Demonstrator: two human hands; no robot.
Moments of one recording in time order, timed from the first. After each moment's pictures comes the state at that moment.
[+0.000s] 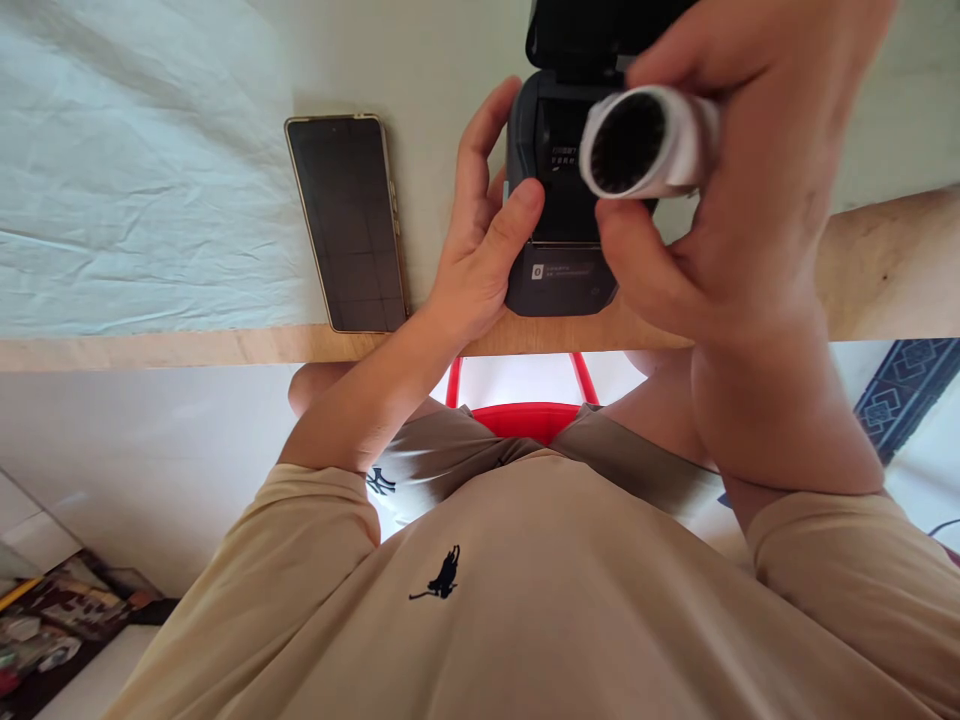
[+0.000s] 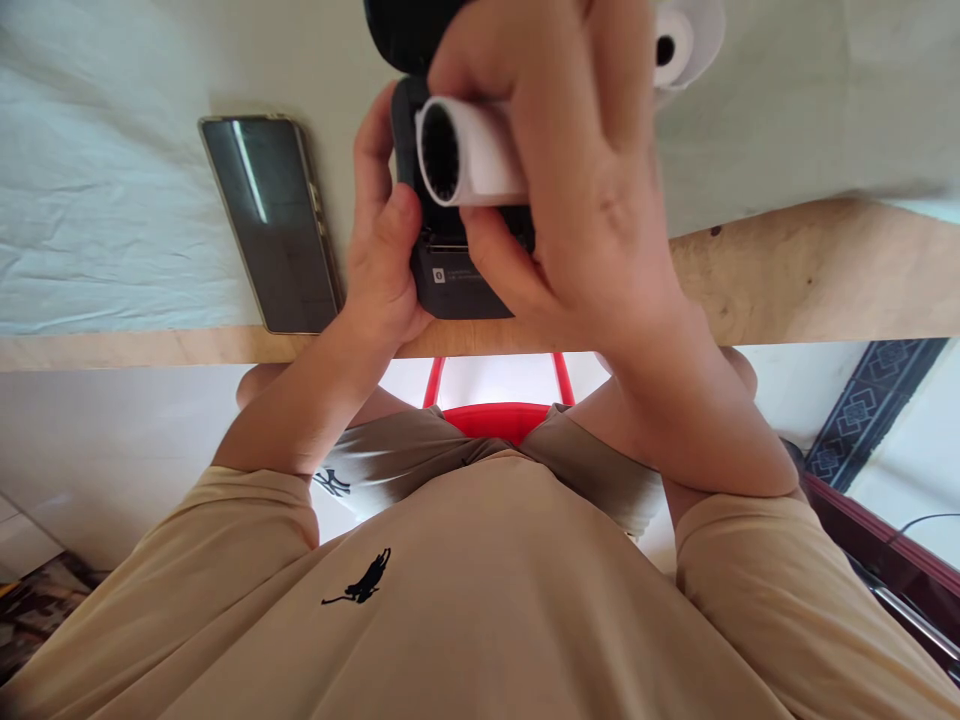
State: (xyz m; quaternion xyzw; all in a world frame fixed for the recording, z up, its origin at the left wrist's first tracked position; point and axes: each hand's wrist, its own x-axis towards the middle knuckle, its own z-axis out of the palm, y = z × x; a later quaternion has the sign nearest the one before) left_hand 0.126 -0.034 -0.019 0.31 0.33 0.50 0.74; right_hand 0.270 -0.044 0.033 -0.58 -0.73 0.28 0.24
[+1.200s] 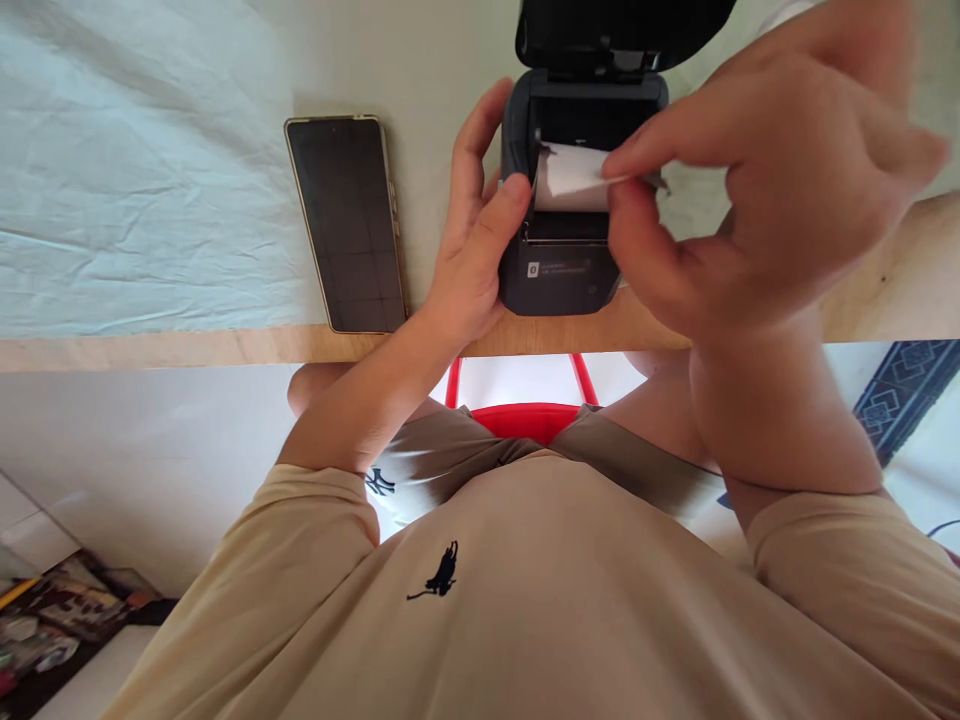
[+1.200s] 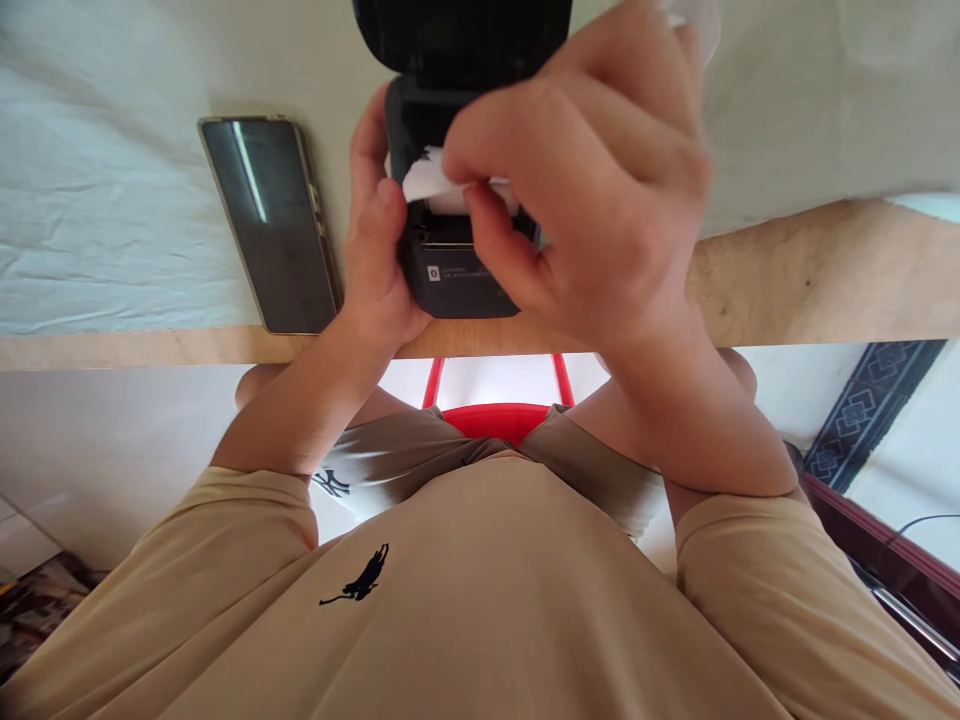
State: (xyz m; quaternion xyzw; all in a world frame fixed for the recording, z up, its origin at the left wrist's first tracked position) left_hand 0.117 -0.030 -0.028 0.36 0.32 0.48 0.73; right_hand 0.279 -0.044 0.019 -0.49 -0.81 -0.01 0.31
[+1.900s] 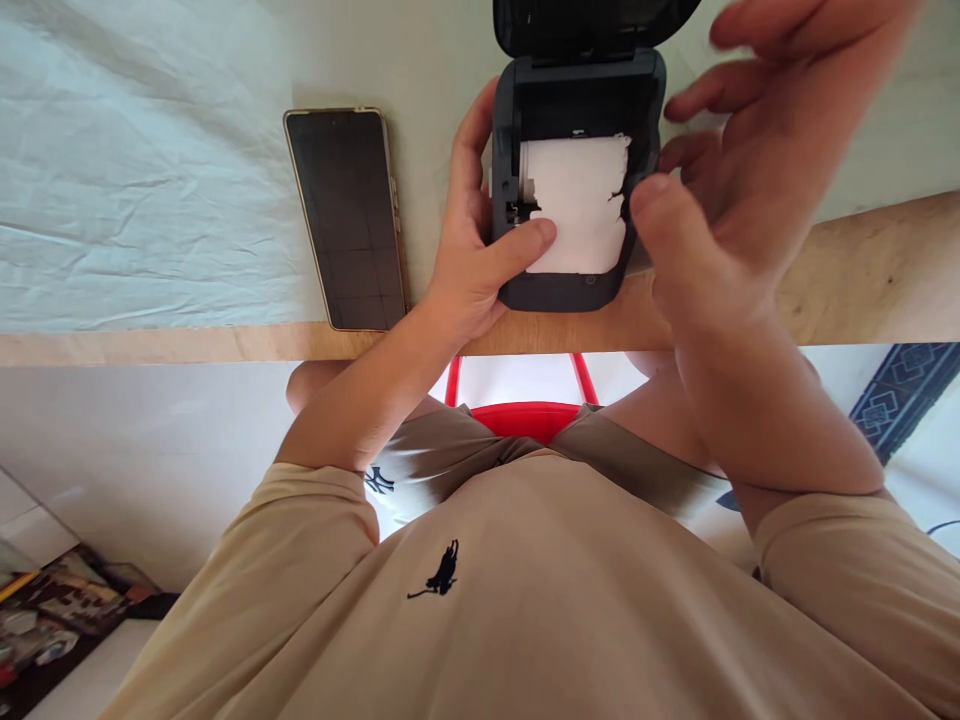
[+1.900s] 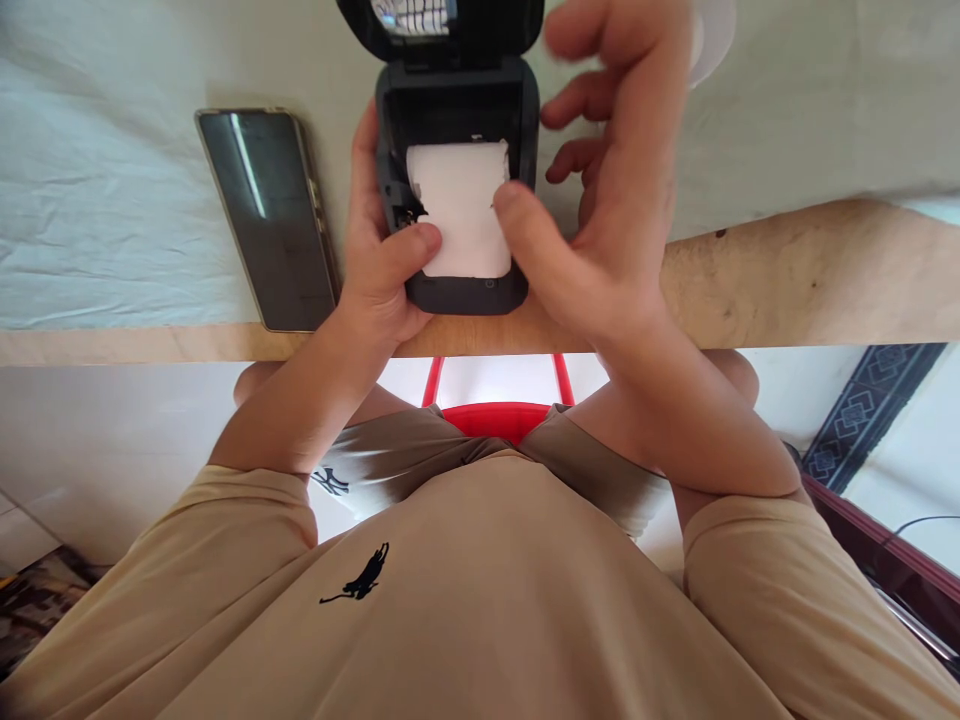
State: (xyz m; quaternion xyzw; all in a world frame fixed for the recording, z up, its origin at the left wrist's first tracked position) left_hand 0.118 -0.030 -0.032 0.30 0.27 0.50 0.76; right_hand 0.265 -0.052 0.007 -0.56 -0.65 0.24 0.45
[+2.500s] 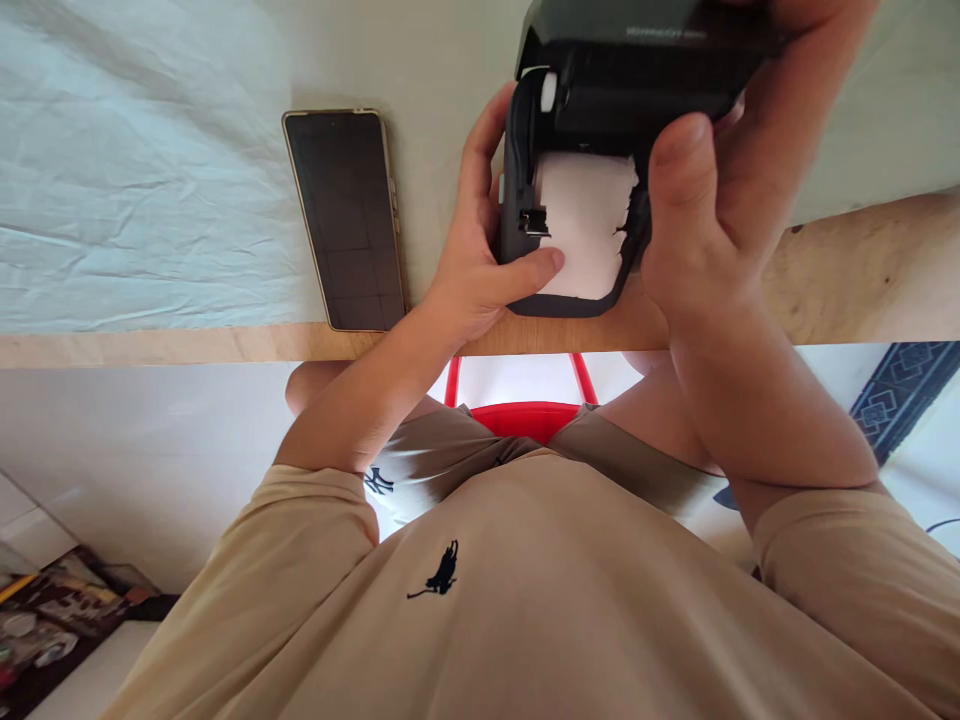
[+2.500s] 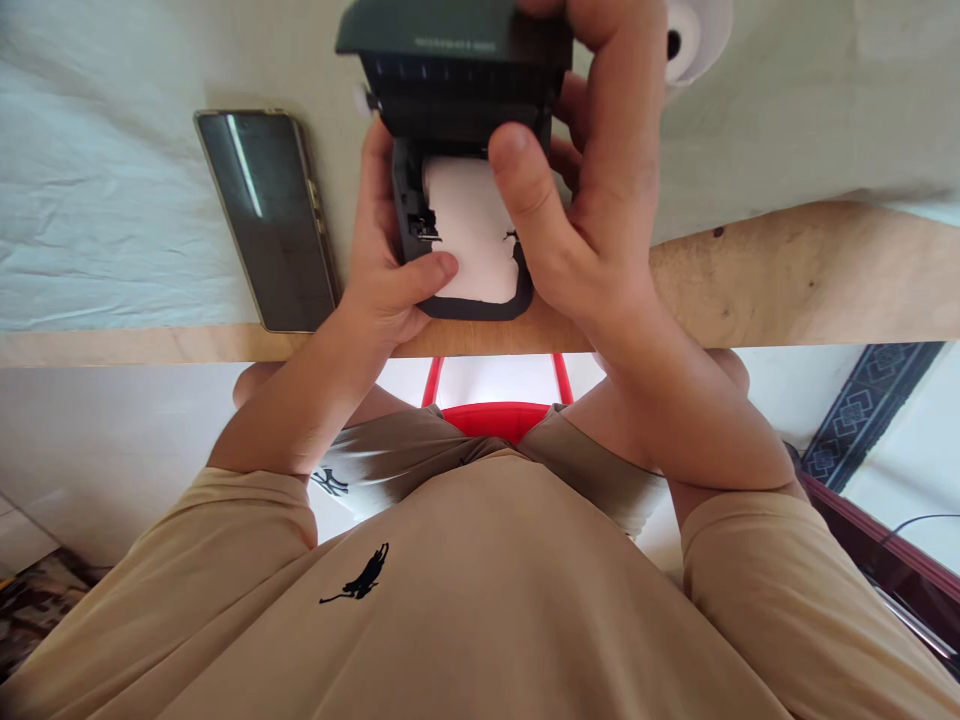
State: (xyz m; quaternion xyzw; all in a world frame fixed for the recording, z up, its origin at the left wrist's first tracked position) left_hand 0.112 -0.024 -0.023 0.77 0.33 0.25 0.48; right_hand 0.257 -0.039 0.001 -0.53 -0.63 0.27 0.50
